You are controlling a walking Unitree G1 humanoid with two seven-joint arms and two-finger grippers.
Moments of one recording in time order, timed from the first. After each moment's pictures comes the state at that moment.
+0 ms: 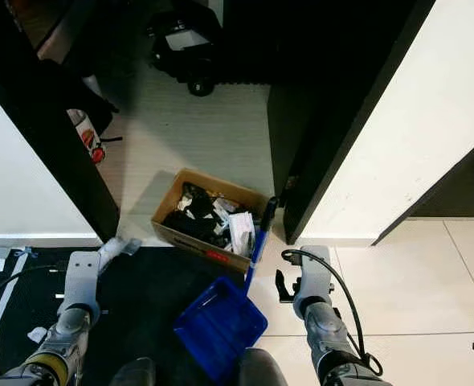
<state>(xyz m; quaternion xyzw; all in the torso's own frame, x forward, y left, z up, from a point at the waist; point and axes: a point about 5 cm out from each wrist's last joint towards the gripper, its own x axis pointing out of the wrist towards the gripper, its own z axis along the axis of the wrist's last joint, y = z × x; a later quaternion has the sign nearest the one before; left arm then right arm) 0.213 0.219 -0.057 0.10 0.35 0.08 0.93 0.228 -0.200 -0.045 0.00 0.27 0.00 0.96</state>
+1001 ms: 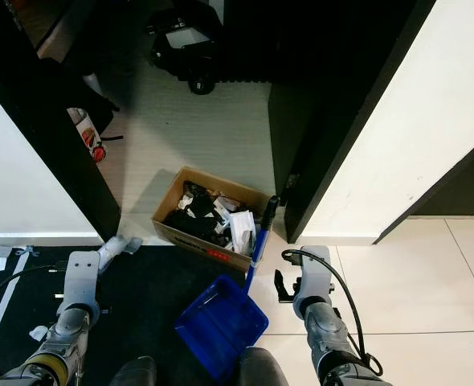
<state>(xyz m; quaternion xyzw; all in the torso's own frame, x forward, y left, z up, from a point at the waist) 0.214 0.222 -0.056 0.10 0.34 0.08 0.93 0.228 -0.200 -0.045 0.01 0.27 0.00 0.96</state>
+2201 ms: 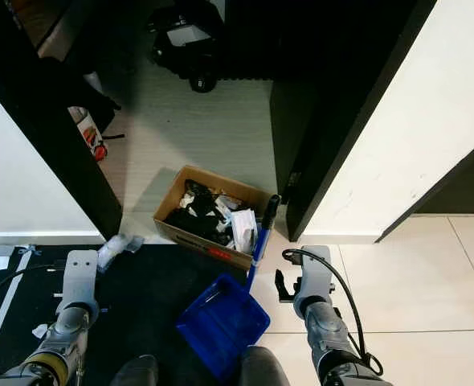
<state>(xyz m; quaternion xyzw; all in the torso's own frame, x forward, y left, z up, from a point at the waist) 0.215 0.223 -0.054 0.10 0.34 0.09 0.93 0.229 -0.201 -0.045 0.01 0.27 0.00 0.96</state>
